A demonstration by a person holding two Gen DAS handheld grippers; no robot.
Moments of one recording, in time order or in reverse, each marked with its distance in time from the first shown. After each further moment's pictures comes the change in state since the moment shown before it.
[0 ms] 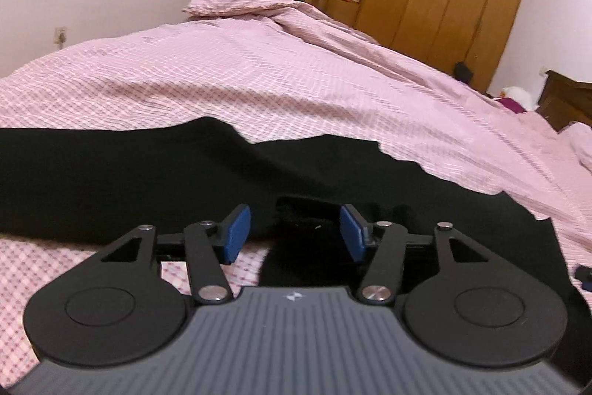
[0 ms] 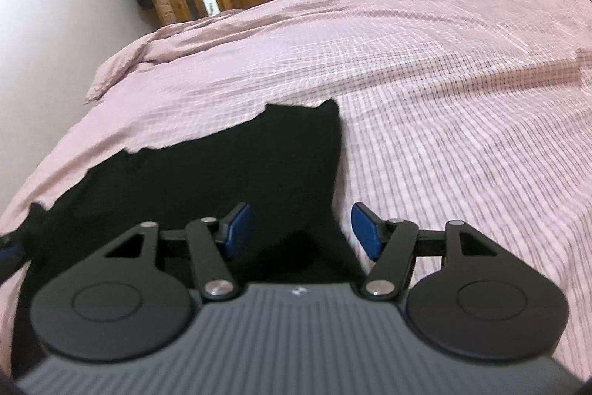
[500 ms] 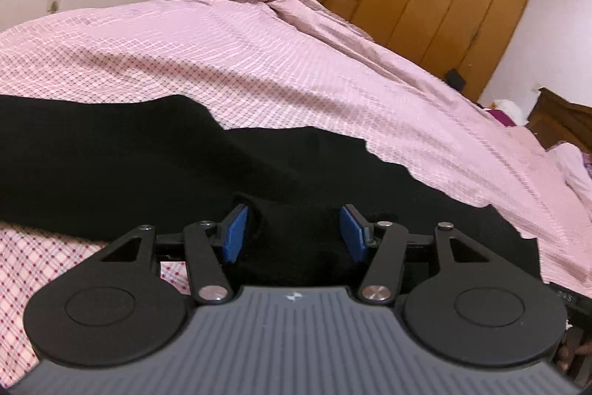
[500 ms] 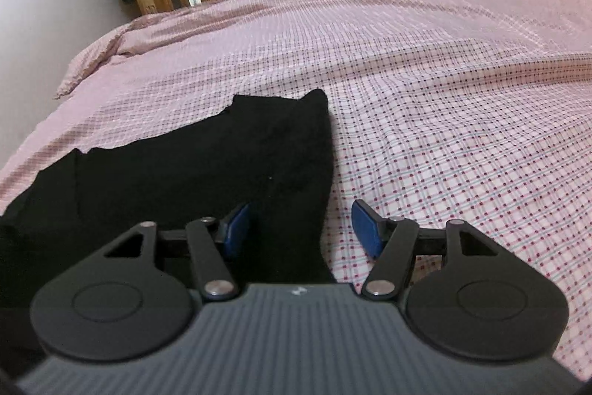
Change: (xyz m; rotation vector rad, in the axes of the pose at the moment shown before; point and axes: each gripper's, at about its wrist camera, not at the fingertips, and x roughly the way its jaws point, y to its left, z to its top) left arm 0.029 -0.005 0.001 -0.087 0.031 -0.039; right arm 0.066 -0.007 -0.006 -0.018 -0.014 -0.048
